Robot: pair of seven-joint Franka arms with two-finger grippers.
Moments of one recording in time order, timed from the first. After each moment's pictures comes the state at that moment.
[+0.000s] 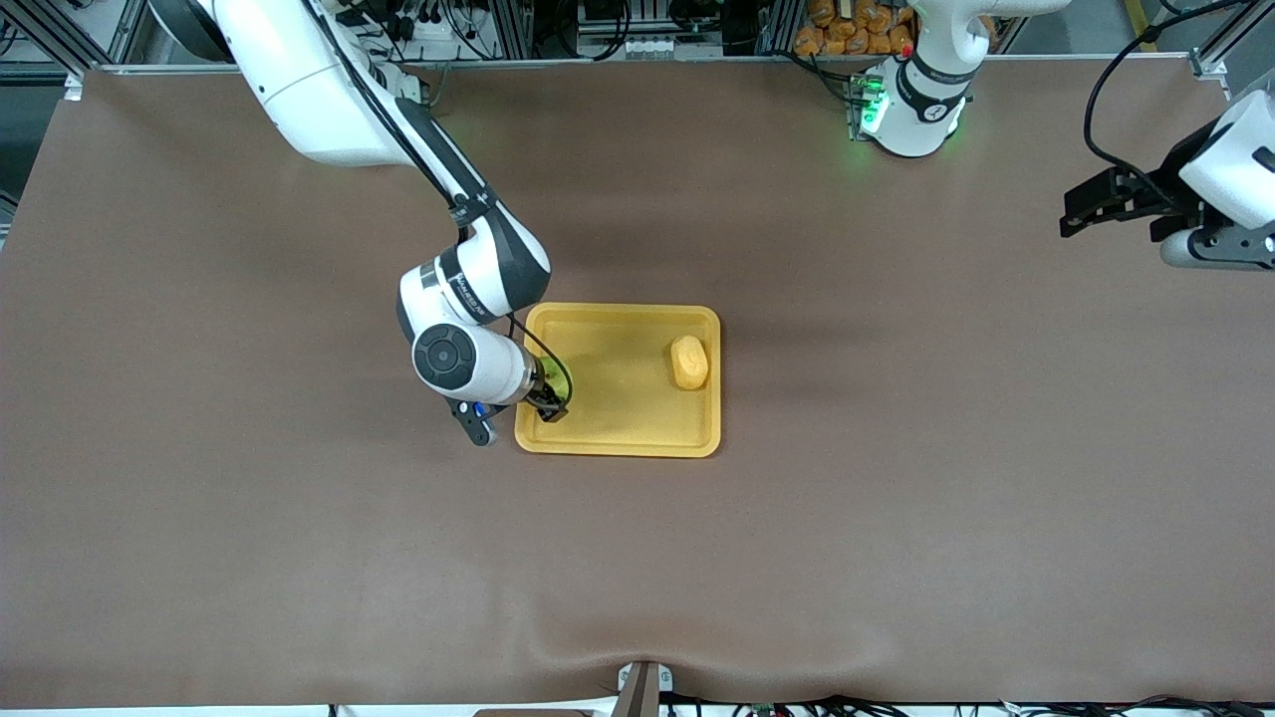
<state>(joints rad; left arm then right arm) -0.07 -0.01 -0.02 -1.53 0.02 1.43 0.02 0.45 0.67 0.09 -1.61 0.21 2.16 1.36</state>
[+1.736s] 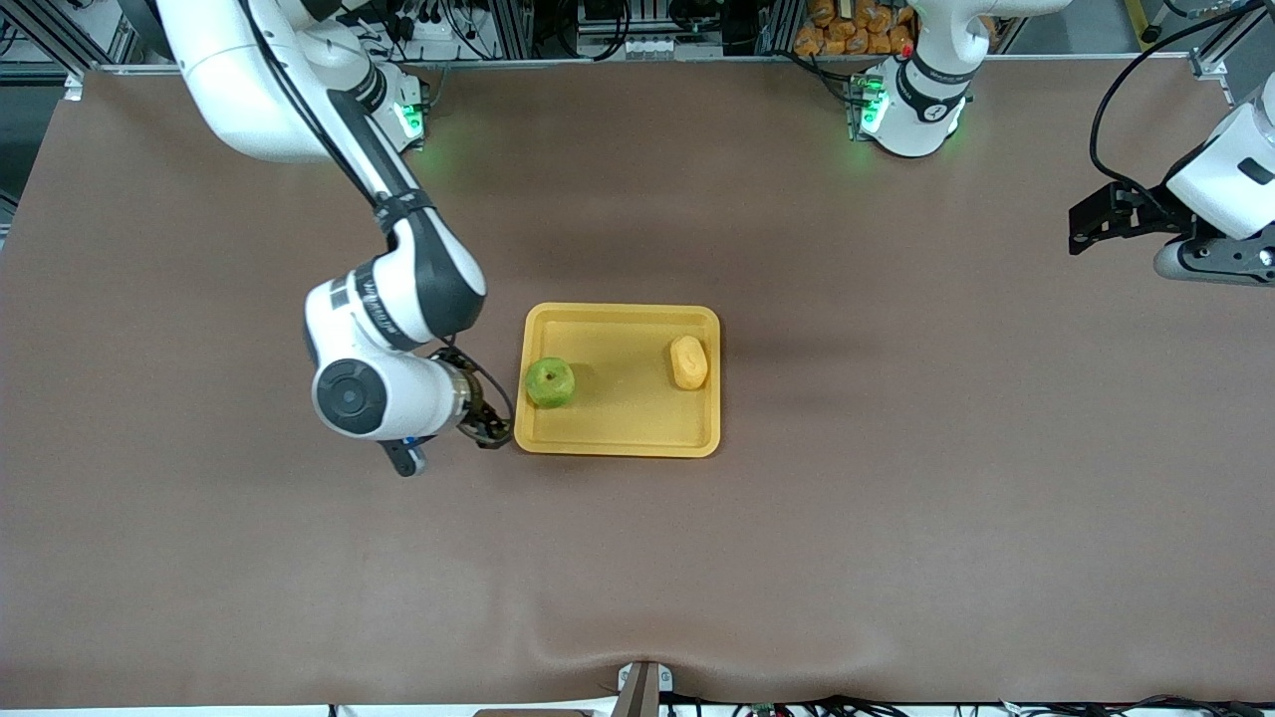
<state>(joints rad) -0.08 0.01 -0.03 -1.53 0.09 1.51 0.04 0.33 0.67 0.05 -1.30 0.17 1.72 1.37</state>
